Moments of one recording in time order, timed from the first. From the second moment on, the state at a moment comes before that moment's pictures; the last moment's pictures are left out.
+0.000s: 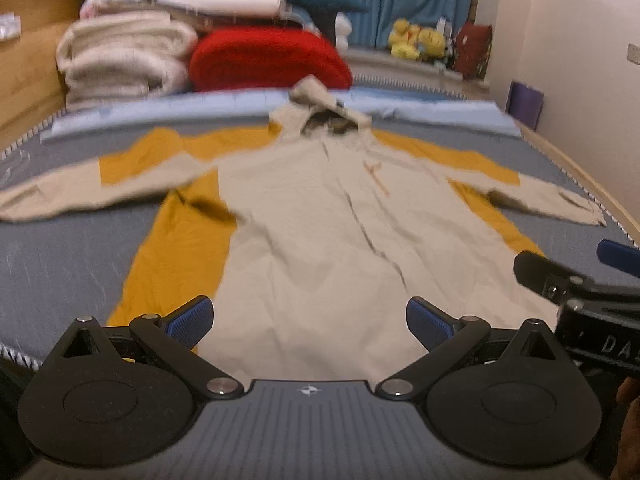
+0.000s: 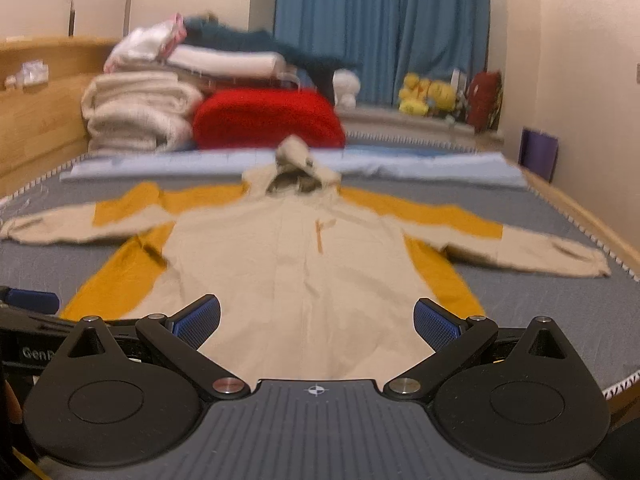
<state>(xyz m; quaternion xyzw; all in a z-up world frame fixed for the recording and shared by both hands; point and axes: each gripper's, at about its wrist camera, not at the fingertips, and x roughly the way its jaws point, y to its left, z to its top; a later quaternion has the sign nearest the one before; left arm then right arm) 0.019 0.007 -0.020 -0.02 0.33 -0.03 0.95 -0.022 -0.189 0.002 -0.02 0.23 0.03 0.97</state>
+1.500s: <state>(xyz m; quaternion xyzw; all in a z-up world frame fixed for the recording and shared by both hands) 0.343 0.355 -0.063 -0.12 0.34 0.21 0.91 0.279 -0.154 0.033 0.01 0.18 0.13 0.97</state>
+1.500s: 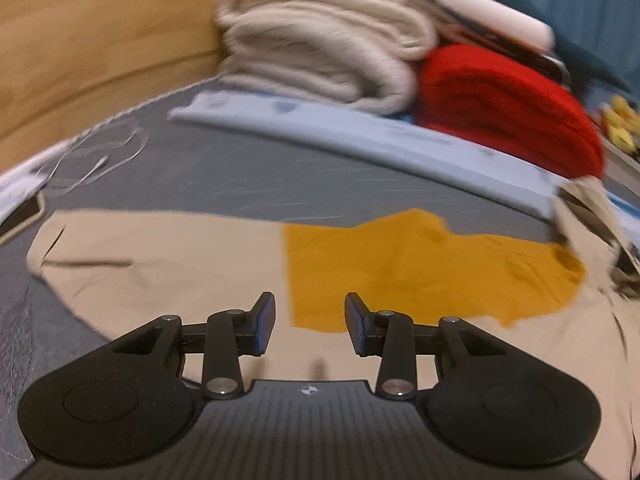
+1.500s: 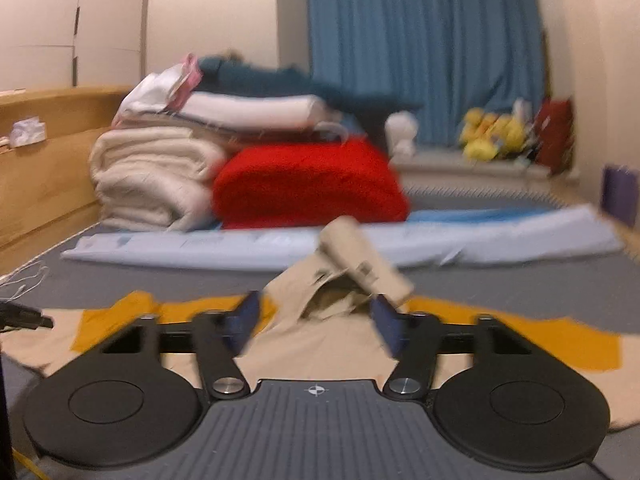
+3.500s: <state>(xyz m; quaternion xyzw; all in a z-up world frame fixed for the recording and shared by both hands) 0.404 0.161 -0.015 -0.18 0.36 -0.01 0.92 0.362 -0.182 -0.045 0.06 0.38 0.13 0.91</state>
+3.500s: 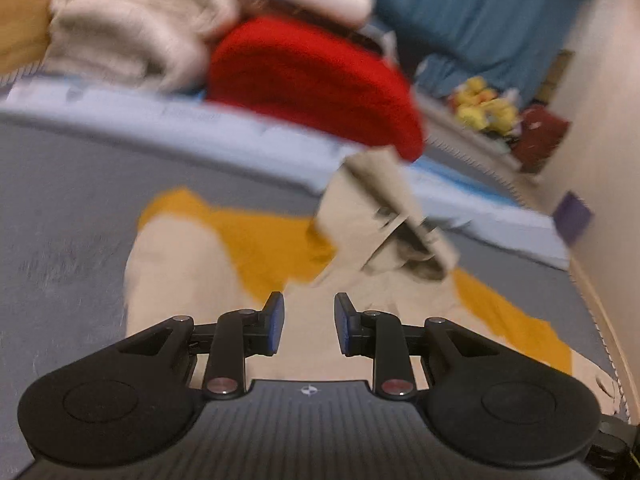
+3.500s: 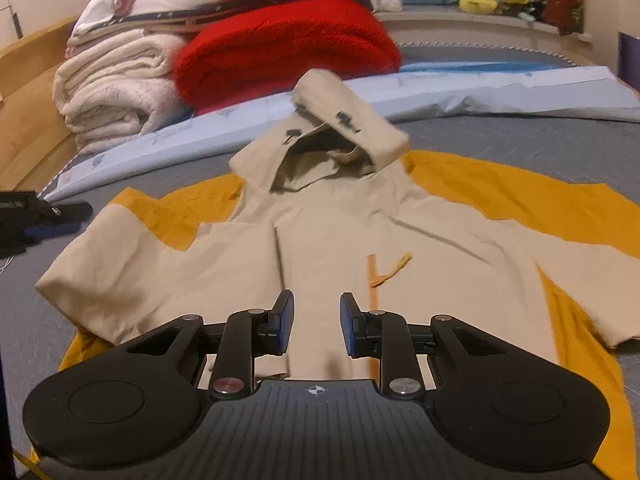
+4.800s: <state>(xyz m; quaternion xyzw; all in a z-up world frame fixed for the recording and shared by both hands) 0.435 0.204 -0.007 -0.23 0.28 -0.04 0.93 0.374 -0.207 -0.008 0.11 0.24 0.08 0.96</state>
